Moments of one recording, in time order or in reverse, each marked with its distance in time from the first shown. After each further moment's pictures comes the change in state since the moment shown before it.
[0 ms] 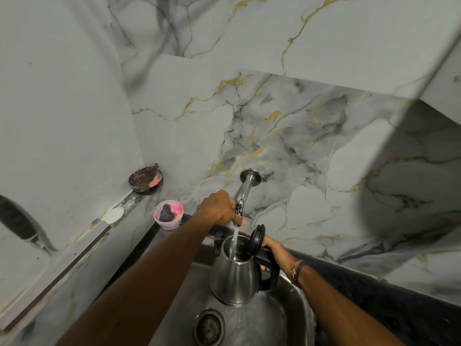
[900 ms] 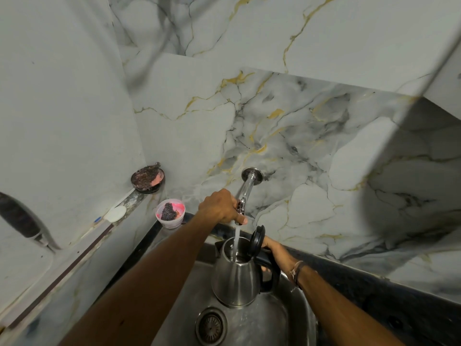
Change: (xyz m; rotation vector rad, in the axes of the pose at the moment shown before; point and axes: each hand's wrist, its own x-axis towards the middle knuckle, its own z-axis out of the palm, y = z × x) left_hand -0.005 0.003 -0.001 0.050 0.012 -0.007; right_hand -0.022 -0.011 0.011 0.012 0.013 0.015
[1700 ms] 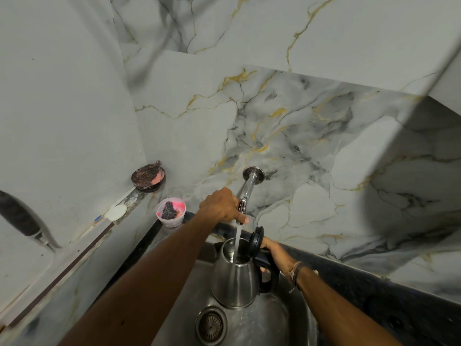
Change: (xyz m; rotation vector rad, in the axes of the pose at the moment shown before) left_hand 0.000 0.000 -0.001 0.021 -0.003 0.004; right_hand 0.010 0.008 0.002 0.017 -0.031 0.021
